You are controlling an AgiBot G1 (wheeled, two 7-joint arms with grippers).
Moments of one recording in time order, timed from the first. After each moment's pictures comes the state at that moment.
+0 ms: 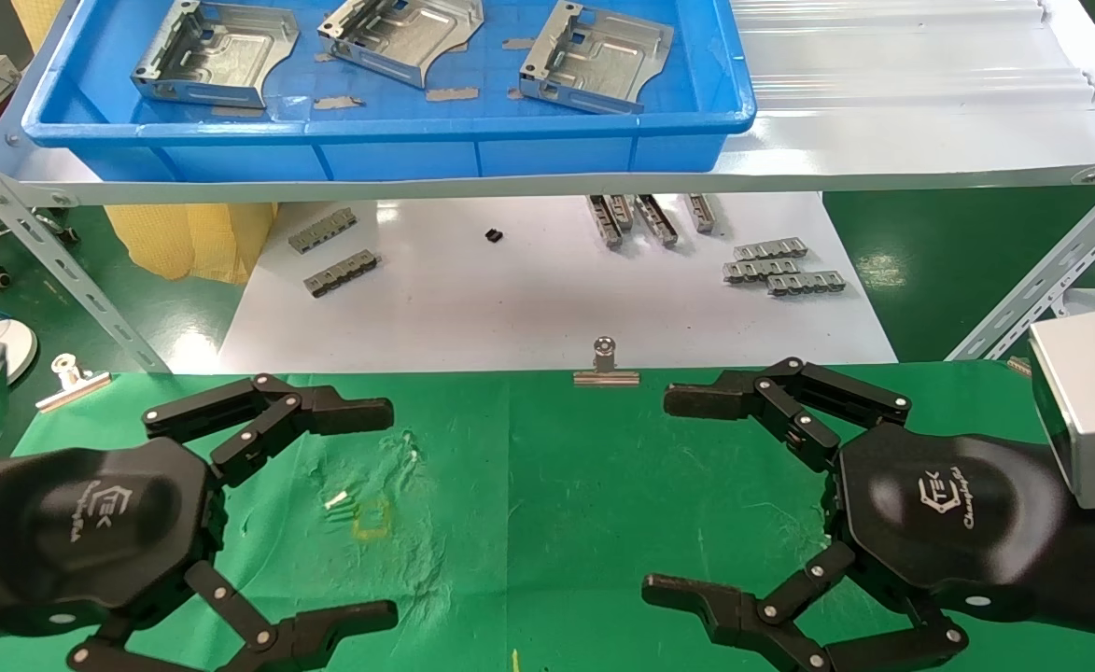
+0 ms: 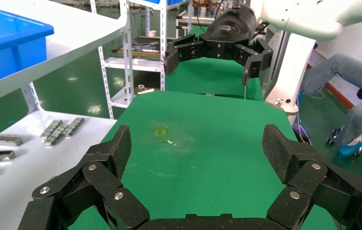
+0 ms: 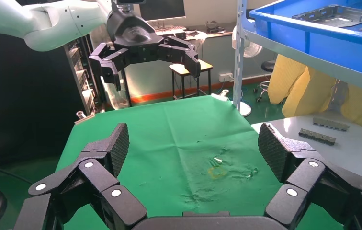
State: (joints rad) left arm -1.08 0.61 0.28 -1.28 0.73 1.49 -0.19; right arm 1.09 -0.57 -0.38 1.25 -0.65 -1.45 0.13
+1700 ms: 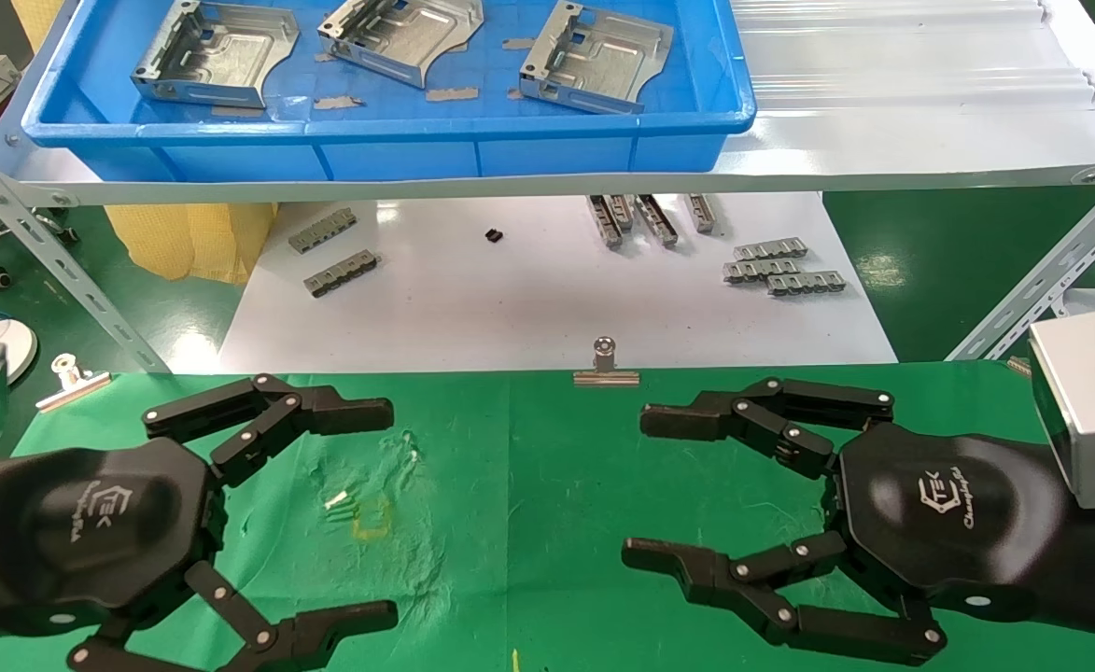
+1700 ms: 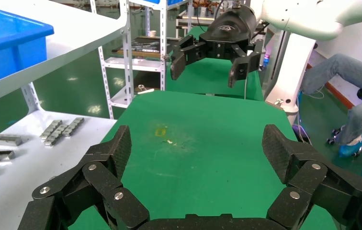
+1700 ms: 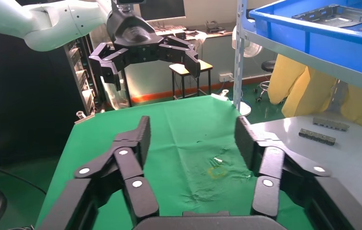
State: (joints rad) left arm -1.08 0.61 0.28 -1.28 0.73 1.49 -0.19; right arm 1.09 -0.57 -0.38 1.25 -0.65 -1.45 0.13
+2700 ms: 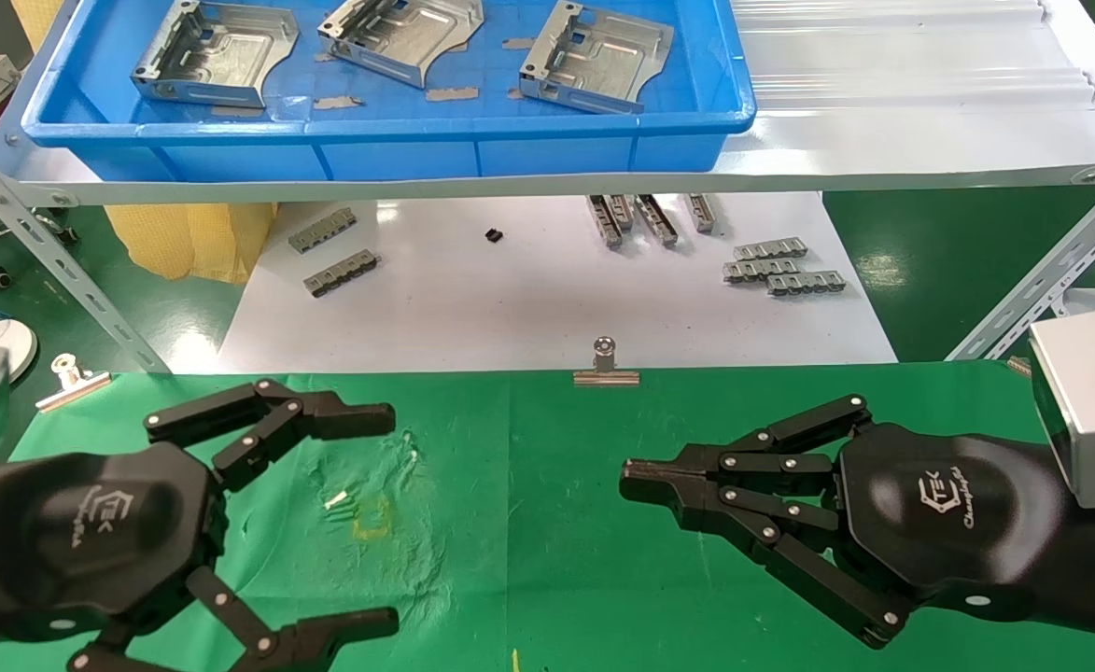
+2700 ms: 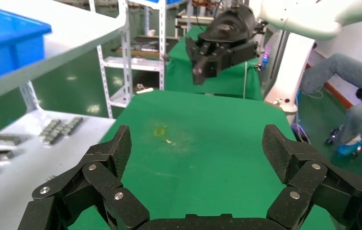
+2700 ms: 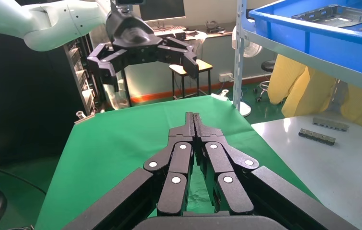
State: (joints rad) left arm -1.16 0.64 0.30 -1.28 0.78 1.46 -0.21; right arm 1.09 -0.57 -0.38 1.25 -0.65 -1.45 0.13
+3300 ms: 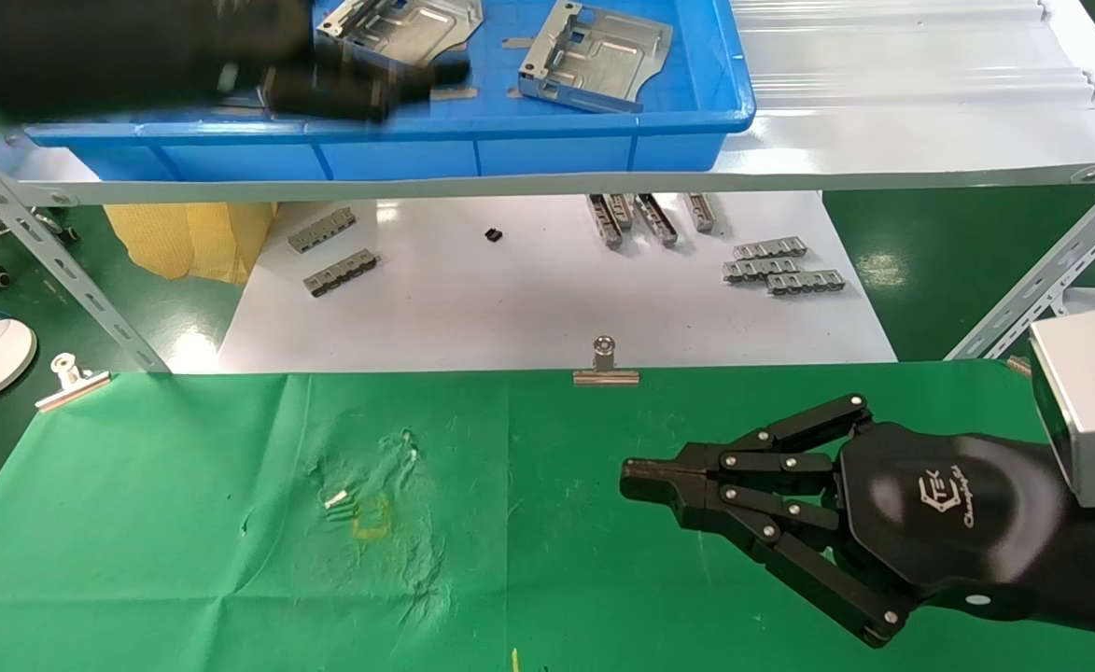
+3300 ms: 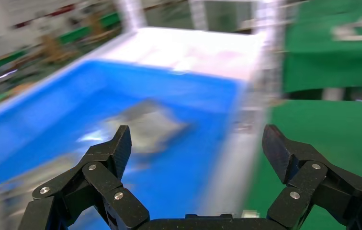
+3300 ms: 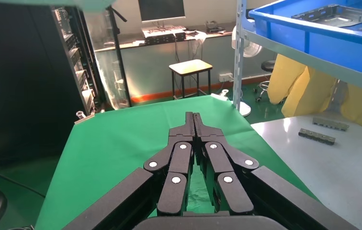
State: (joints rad) left arm -1.83 1.01 0.46 -0.65 1.19 1.23 -0.12; right arm 1.09 -0.57 -0.38 1.25 -0.65 -1.45 0.13
